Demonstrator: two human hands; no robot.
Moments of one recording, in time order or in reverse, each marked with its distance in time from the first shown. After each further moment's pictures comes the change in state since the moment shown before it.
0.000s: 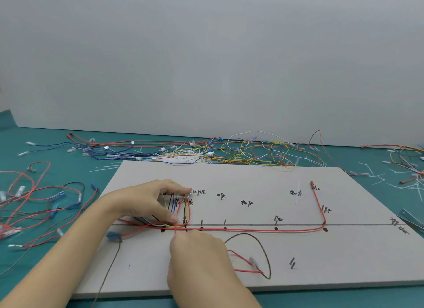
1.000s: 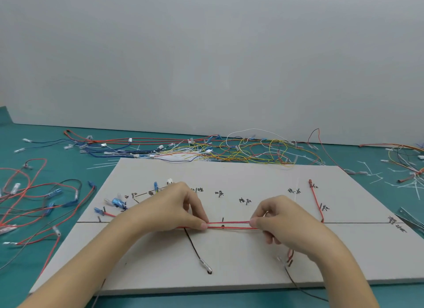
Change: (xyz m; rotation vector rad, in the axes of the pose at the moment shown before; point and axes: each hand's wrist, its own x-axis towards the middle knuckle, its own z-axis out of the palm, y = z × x) left_hand 0.001 0.047 0.043 -0.022 0.115 0.117; right_hand -0.025 0.132 -0.044 0.604 0.134 0.383
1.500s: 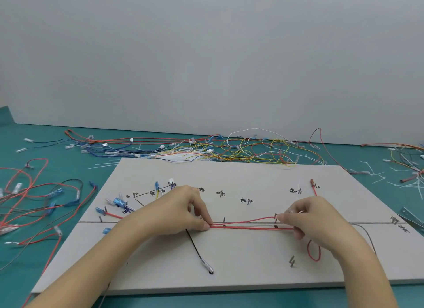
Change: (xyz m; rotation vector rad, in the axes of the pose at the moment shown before) left_hand 0.000 0.004 0.008 0.080 0.036 -0.024; right_hand 0.004 0.034 -0.023 0.065 0.209 0.143
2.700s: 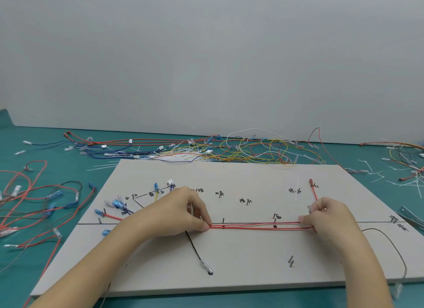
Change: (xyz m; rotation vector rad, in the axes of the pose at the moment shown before) left_hand -0.001 0.001 0.000 -0.066 -0.019 -0.030; right_hand 0.027 0.040 -0.002 0.239 0.293 0.110
